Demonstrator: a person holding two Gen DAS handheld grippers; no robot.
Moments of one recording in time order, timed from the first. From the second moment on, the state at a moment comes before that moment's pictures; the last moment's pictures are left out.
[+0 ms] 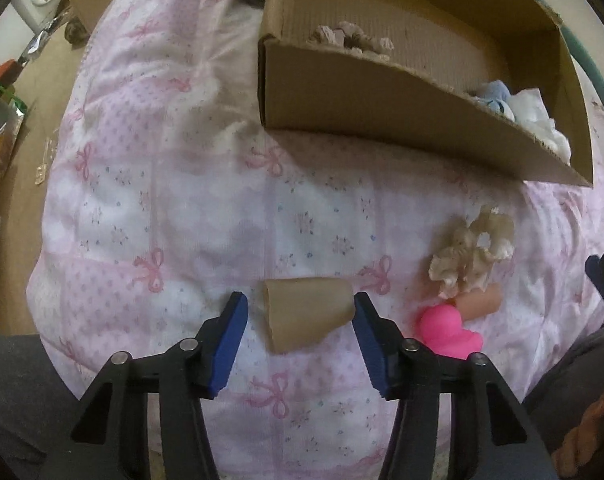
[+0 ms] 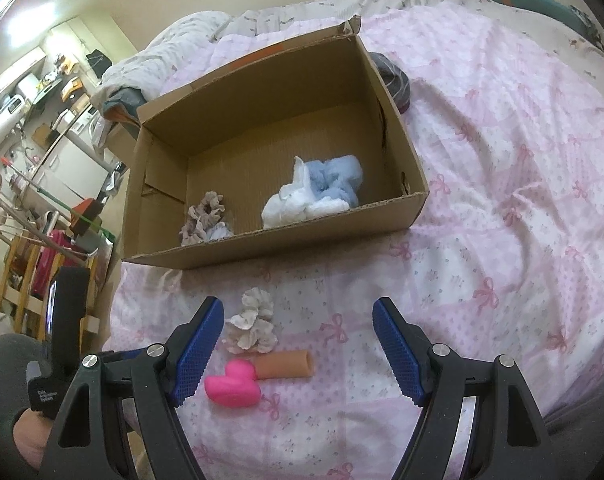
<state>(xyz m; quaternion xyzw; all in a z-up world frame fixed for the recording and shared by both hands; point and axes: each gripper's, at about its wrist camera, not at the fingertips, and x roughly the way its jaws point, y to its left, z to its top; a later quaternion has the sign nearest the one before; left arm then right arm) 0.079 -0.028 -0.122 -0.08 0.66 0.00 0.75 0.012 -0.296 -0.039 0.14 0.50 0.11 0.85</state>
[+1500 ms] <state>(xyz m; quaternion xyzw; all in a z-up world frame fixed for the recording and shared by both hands) 0.070 -0.012 -0.075 -0.08 0.60 0.01 0.80 0.008 -0.283 -0.046 0.16 0.53 0.18 0.81</state>
